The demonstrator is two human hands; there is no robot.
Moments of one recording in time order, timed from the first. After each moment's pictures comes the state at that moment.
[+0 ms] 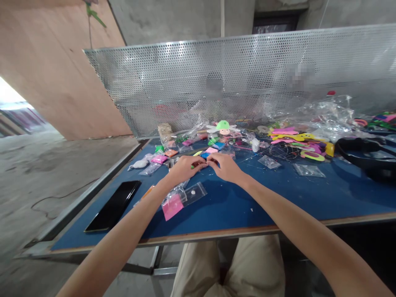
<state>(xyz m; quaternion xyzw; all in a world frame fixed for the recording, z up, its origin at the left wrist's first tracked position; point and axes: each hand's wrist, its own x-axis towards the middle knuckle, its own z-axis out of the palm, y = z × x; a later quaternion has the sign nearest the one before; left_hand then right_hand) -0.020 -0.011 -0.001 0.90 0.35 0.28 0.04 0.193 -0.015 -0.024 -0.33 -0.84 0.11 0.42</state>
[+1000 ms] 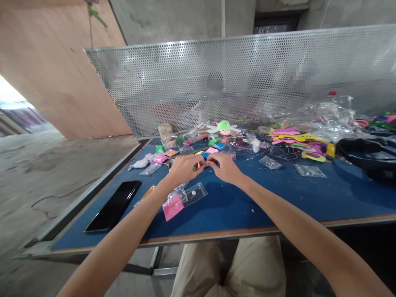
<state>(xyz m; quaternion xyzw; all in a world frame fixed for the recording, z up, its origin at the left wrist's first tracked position) -0.016 -0.022 0.006 0.89 0.38 0.23 -0.12 0.186 -0.015 -0.024 -0.33 -0.82 0.12 0.44</state>
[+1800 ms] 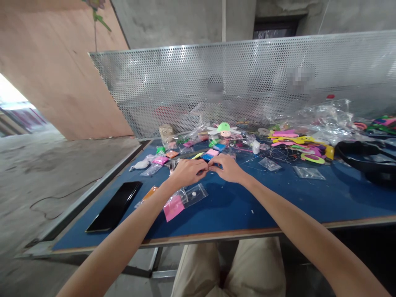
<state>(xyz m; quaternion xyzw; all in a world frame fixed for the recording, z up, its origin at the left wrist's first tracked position) -0.017 -0.020 -0.005 0.91 0.31 0.20 -0.17 0.199 -0.009 -0.020 -0.34 -0.86 0.11 0.36</state>
